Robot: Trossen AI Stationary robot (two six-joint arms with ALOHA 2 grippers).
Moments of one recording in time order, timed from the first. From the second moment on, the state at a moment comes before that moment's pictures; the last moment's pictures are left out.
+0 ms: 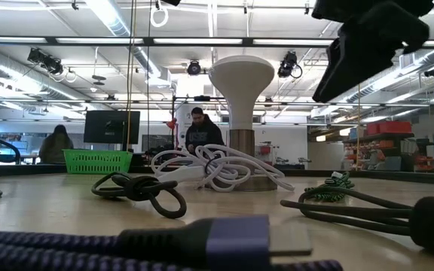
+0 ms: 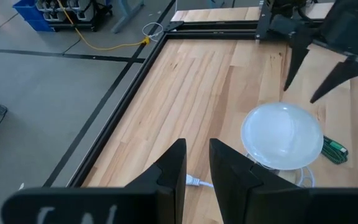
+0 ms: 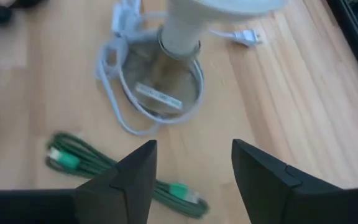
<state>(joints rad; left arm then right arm) -0.19 1.27 1.33 -0.69 -0.61 -0.15 0.44 1.45 0.94 -0.59 0.56 0.40</state>
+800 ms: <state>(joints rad) -0.17 1.27 1.33 -0.69 -0.63 -0.14 0.37 1.45 0.87 -0.57 0.42 0.00</state>
